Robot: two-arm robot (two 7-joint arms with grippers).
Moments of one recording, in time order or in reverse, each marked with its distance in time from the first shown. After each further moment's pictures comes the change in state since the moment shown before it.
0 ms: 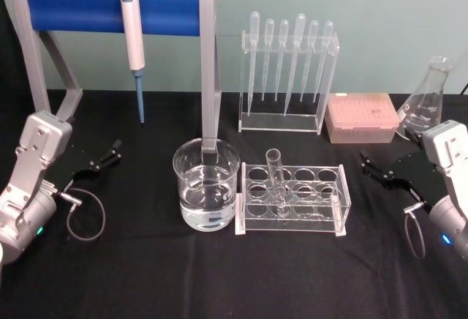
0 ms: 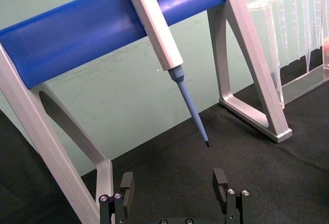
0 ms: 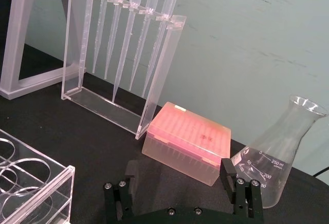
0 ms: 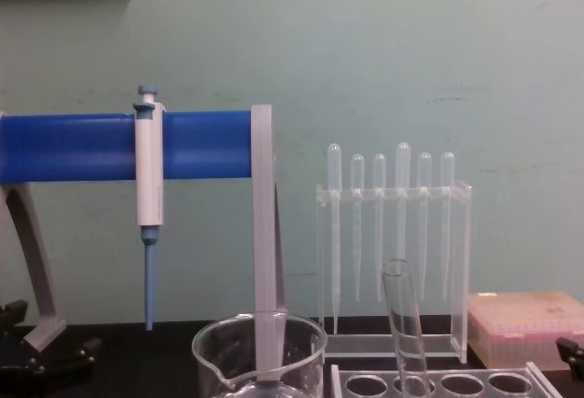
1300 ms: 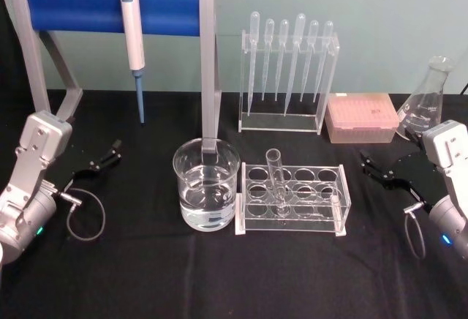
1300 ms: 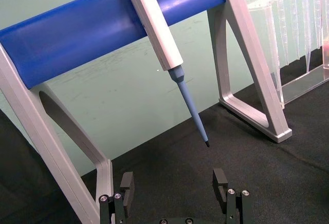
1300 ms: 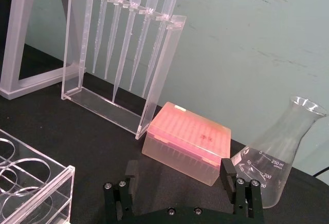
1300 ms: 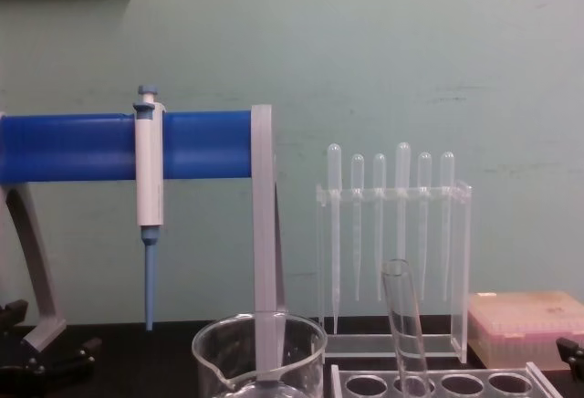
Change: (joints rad) left arm 0.000 0.000 0.000 0.000 0.000 0.000 0.000; right arm 0.000 0.000 0.000 0.000 0.000 0.000 0.000
